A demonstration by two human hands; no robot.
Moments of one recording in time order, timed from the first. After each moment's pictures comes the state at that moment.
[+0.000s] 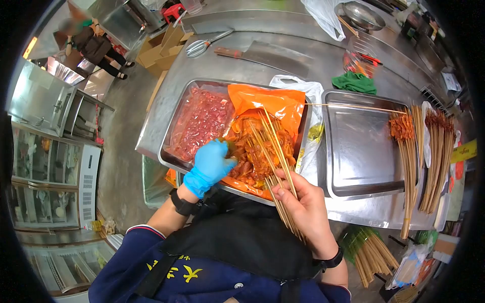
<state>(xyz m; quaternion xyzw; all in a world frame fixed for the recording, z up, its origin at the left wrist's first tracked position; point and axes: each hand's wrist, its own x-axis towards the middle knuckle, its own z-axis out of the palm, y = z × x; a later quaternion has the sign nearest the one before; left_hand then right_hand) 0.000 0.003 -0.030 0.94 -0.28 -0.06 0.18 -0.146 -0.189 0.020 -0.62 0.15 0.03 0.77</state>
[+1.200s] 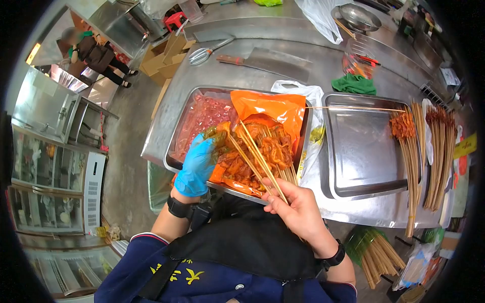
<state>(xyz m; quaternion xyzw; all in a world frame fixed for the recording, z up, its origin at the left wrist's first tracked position) 0.010 0.008 -0.003 0.54 -0.05 -0.25 0.80 -0.145 -0.181 0.022 -0.61 0.10 0.12 0.78</state>
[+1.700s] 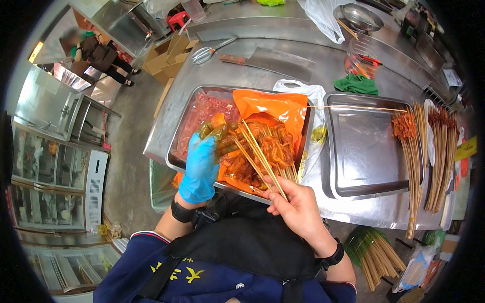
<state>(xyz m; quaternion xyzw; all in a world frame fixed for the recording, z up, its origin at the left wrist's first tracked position) -0.010 -0.013 0.017 0.52 -0.06 -0.13 0.84 -0.144 -0.181 0.018 -0.63 0.11 0.10 0.76</state>
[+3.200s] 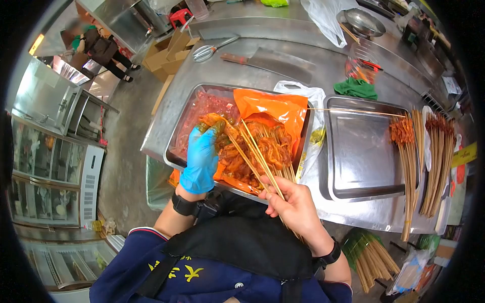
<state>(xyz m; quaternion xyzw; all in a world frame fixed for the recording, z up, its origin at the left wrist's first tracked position) 0.008 -0.012 -0.001 0.55 -0.02 -0.08 0.83 -0.140 -0.181 0.018 -0.60 0.11 0.14 0.78</state>
